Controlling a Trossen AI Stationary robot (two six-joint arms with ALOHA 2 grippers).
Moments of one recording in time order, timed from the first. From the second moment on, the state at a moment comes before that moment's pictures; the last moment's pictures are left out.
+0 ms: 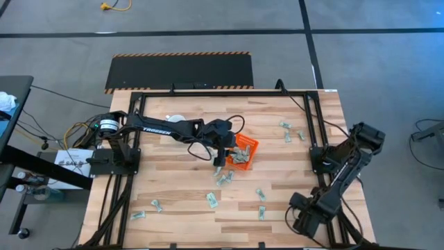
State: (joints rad) left arm 0.08 1.80 1.25 -0.12 0.13 0.22; right arm 1.02 1.64 0.93 -0.85 -0.18 1.58
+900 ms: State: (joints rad) left arm 0.08 1.80 1.25 -0.13 0.12 0.22; right arm 1.01 1.73 0.93 -0.84 -0.21 1.41
